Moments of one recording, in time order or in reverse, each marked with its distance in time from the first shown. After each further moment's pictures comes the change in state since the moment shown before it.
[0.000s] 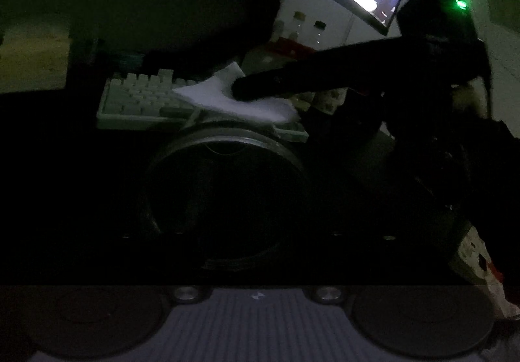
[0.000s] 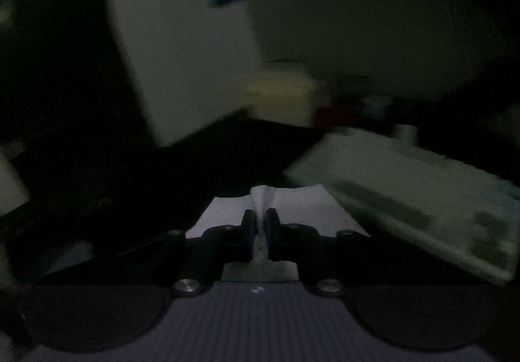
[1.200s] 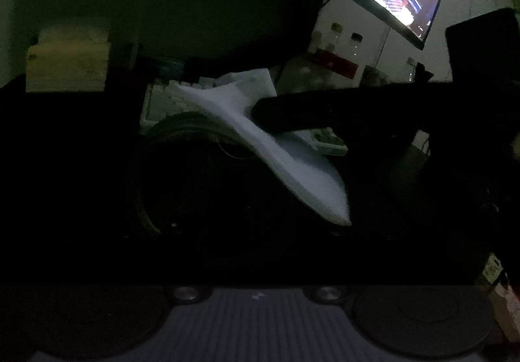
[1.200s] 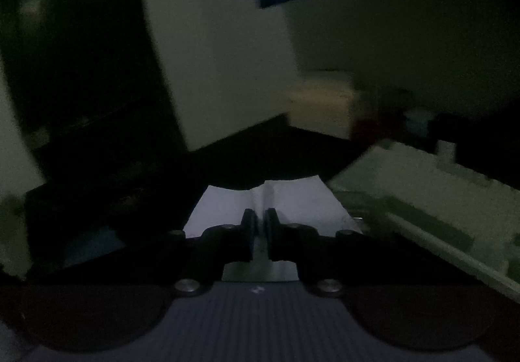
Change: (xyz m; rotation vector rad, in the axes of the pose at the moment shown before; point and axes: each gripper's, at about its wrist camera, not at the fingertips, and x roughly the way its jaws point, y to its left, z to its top) left arm -0.002 0.016 0.011 -0.042 -0.025 0.110; right arm 0.024 -0.007 0.006 -0.036 -0.025 -0.024
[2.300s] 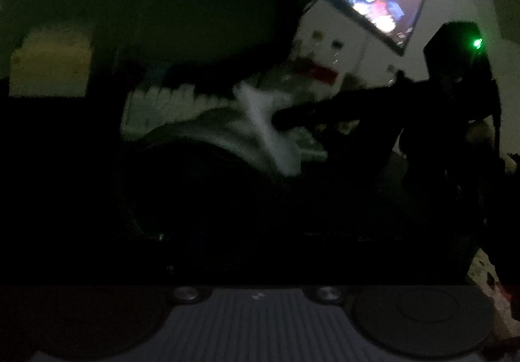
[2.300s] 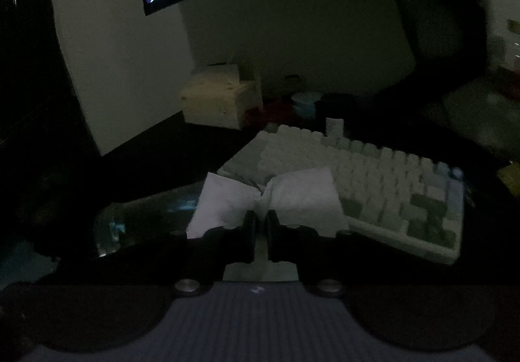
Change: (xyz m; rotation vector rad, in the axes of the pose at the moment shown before) left arm -0.003 -0.005 -0.004 0.027 -0.067 -0.083; right arm -0.030 -0.017 -0.011 0.128 0.007 -0.277
